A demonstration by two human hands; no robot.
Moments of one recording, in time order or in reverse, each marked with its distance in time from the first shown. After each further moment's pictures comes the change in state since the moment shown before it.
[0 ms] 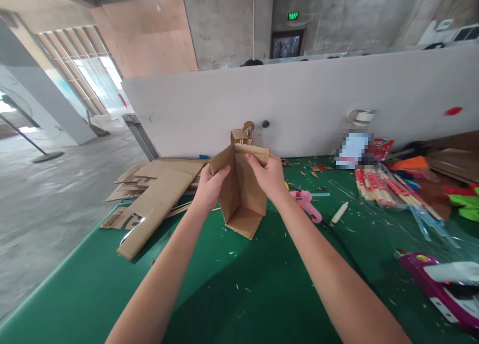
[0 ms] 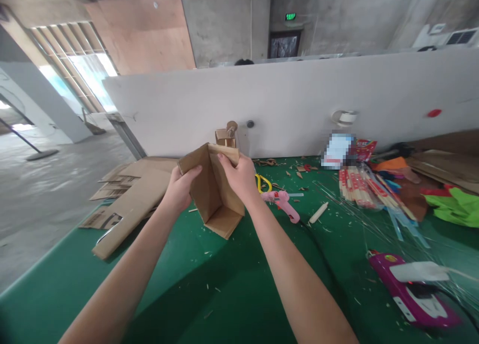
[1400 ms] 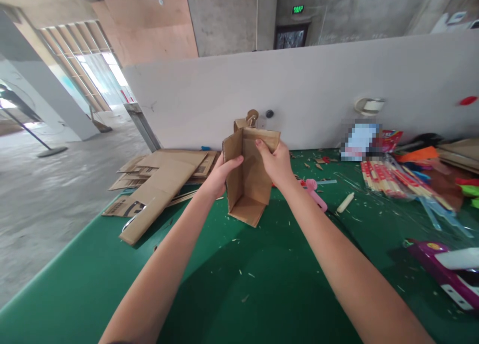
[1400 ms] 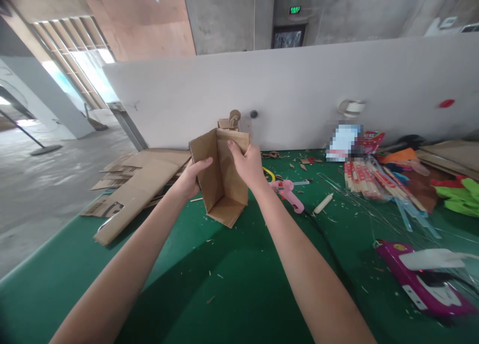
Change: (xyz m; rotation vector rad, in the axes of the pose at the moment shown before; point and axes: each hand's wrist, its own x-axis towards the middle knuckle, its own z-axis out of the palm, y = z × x) left_hand -0.009 -0.018 0.000 -0.238 -0.234 -0.183; right_hand -0.005 0.022 -0.004 0.068 0.012 -0.102
